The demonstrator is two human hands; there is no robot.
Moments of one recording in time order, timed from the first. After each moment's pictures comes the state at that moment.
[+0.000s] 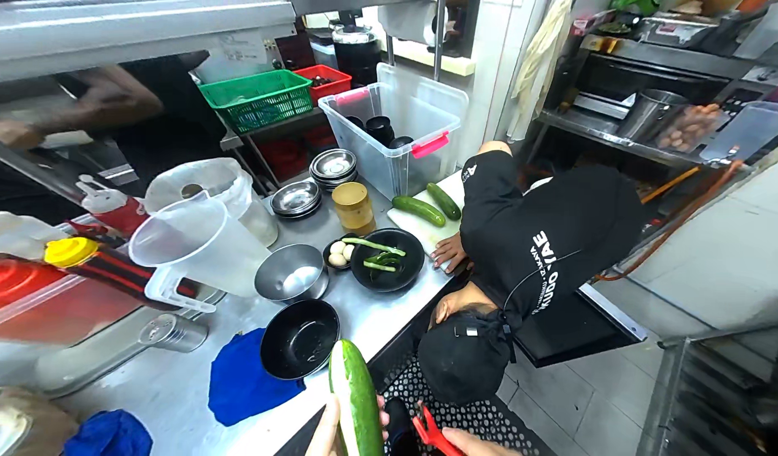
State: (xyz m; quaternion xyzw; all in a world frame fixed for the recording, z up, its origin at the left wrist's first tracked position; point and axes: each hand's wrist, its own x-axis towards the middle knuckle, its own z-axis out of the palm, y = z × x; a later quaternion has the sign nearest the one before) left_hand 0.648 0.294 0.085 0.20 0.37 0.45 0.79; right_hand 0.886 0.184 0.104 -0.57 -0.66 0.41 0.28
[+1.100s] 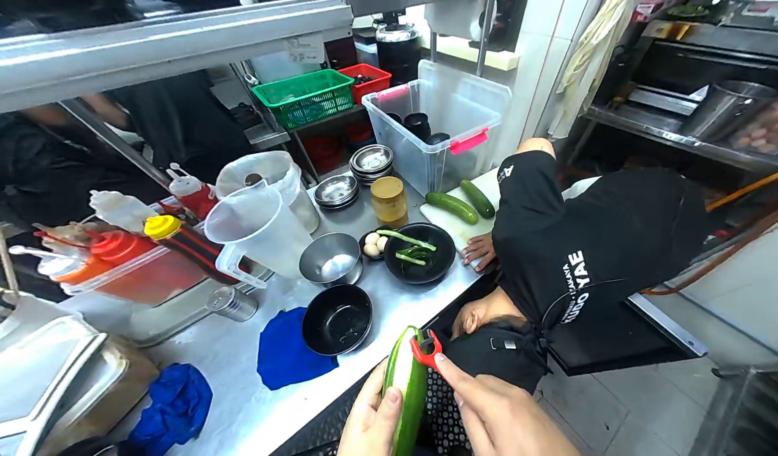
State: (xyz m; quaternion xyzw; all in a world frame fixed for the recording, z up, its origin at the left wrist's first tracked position) left_hand 0.644 0.291 0.109 0.51 0.41 0.41 0.63; right_hand 0.855 0.249 0.192 -0.63 -0.69 0.30 0.19
